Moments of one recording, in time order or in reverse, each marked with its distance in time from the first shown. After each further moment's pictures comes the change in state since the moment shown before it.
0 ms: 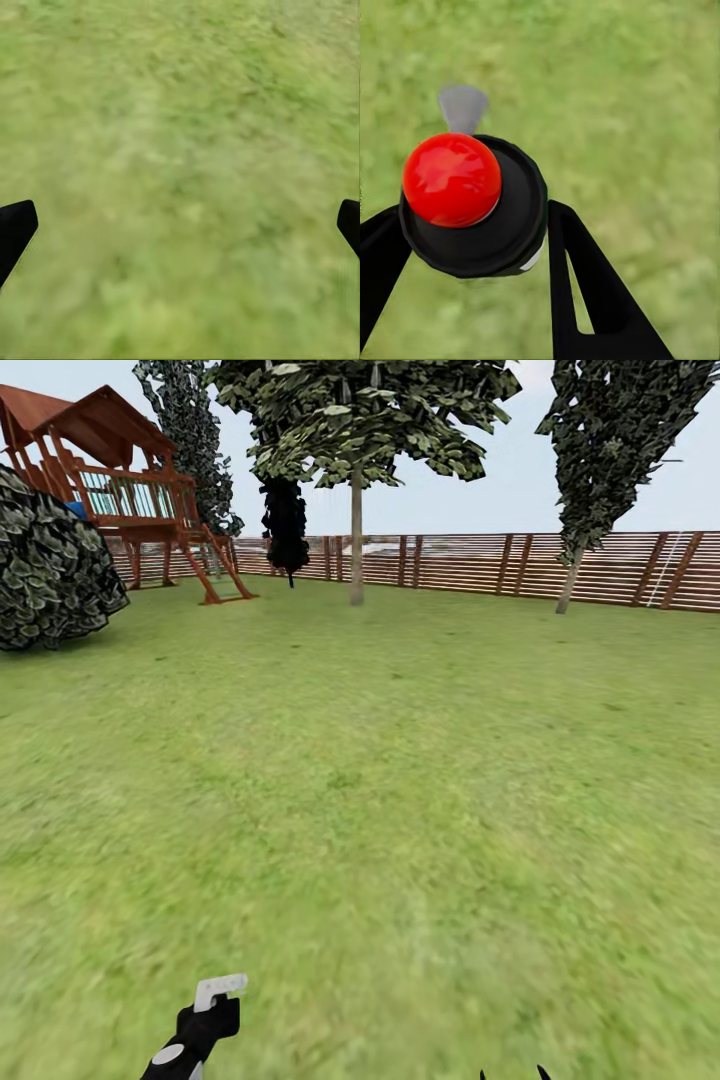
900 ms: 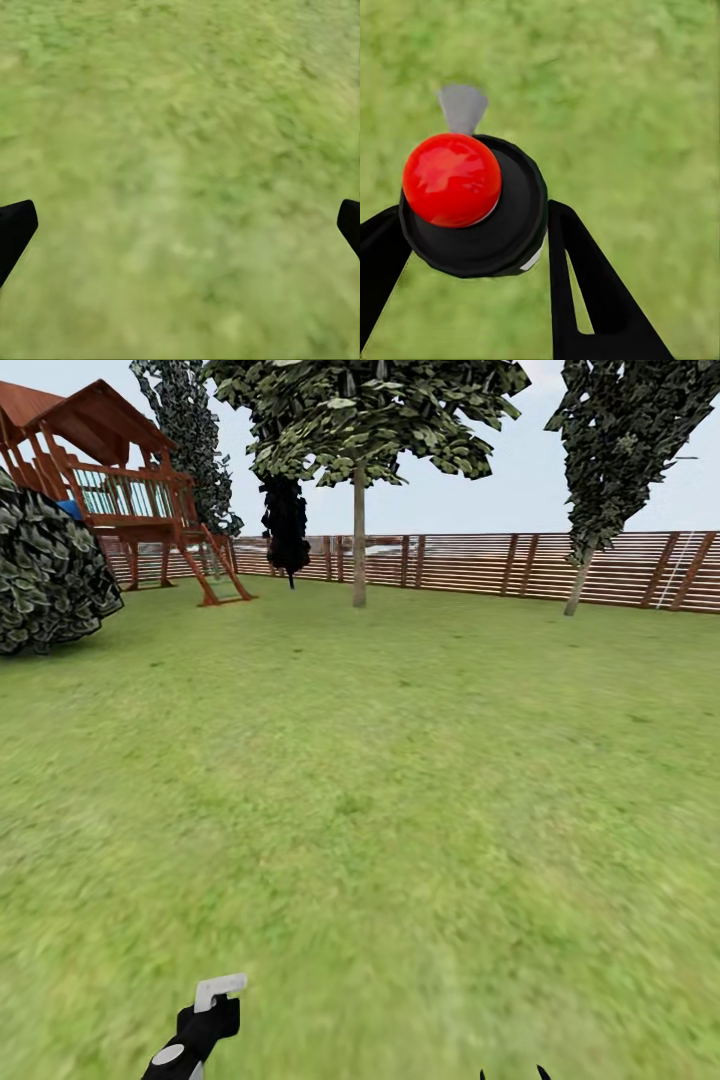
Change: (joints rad) left arm 0.000 0.000 0.000 0.001 0.001 -0.001 0.000; right arm 0.000 0.000 0.000 0.000 0.000 0.000 0.000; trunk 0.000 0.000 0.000
